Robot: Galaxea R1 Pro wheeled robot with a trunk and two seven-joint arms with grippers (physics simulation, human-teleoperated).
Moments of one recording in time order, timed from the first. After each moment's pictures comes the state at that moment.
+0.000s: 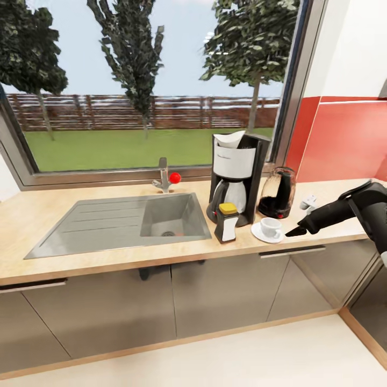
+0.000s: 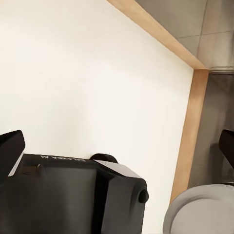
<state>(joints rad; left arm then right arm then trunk) -0.17 0.25 -0.11 -0.03 0.69 0.05 -1.00 -1.14 -0.53 0.17 -0.97 0.60 0.80 1.53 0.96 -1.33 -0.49</state>
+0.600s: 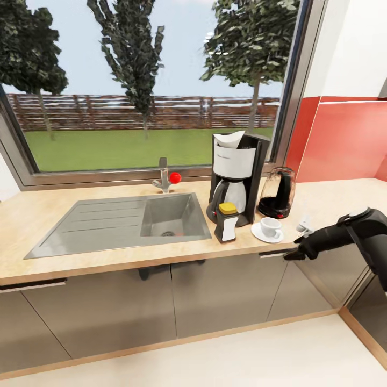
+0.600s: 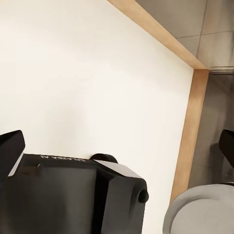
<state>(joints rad) -0.17 0.25 -0.11 -0.03 0.69 0.05 -1.00 -0.87 -0.53 0.08 -1.24 0.60 0.79 1.53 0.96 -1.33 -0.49</state>
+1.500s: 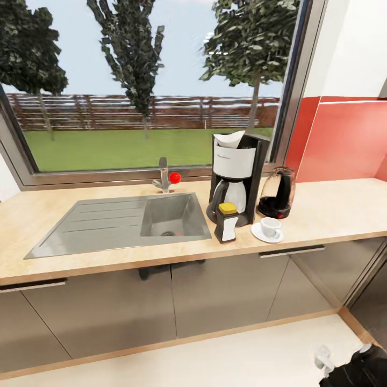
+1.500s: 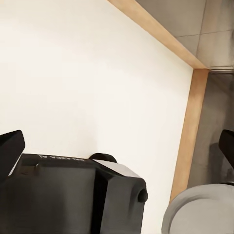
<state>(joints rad) -0.17 0.24 -0.12 -0.03 0.69 0.05 -1.00 -0.34 -0.44 -0.03 -0.71 0.50 0.41 1.19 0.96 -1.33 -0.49</state>
